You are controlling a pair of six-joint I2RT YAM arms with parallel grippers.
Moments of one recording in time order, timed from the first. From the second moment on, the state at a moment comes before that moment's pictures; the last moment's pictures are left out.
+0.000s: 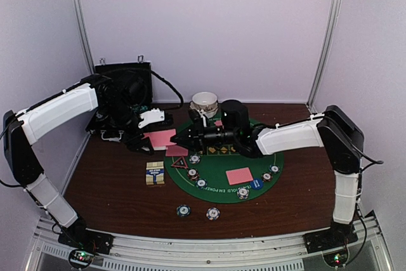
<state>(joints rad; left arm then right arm) -0.57 1.60 1.50 -1.12 0.27 0.75 0.86 2.00 1.30 0.60 -0.74 1.37</state>
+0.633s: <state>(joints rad) -0.57 1.60 1.50 -1.12 0.26 0.75 0.70 1.80 1.04 0.59 -0.78 1.37</state>
